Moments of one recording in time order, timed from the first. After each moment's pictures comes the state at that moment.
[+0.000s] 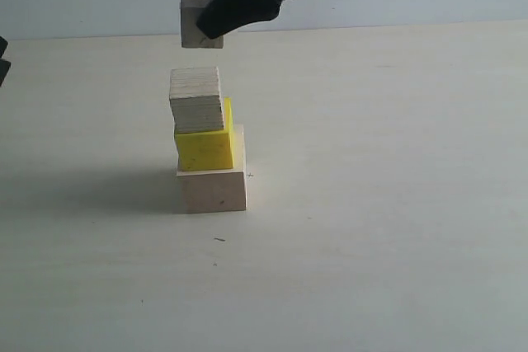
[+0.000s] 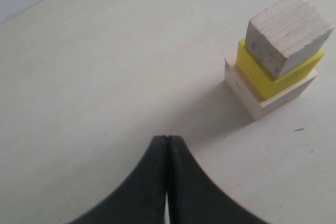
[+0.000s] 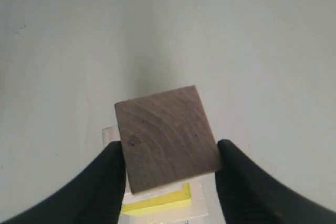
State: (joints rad) left arm -0.58 1.05 -1.00 0.25 0.91 -0.08; right arm 0.45 1.92 -1.72 0.80 1.13 -1.19
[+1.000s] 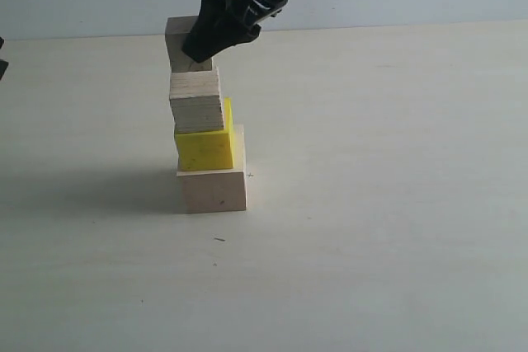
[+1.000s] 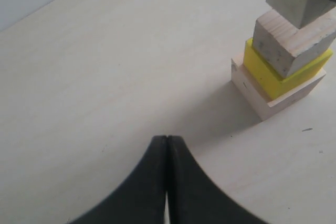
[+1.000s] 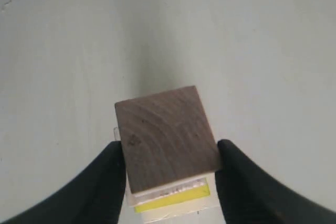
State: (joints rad) left arm -0.58 1.05 -1.00 0.27 0.91 -0.08; right arm 0.53 1.91 -1.72 0.65 1.09 -1.03
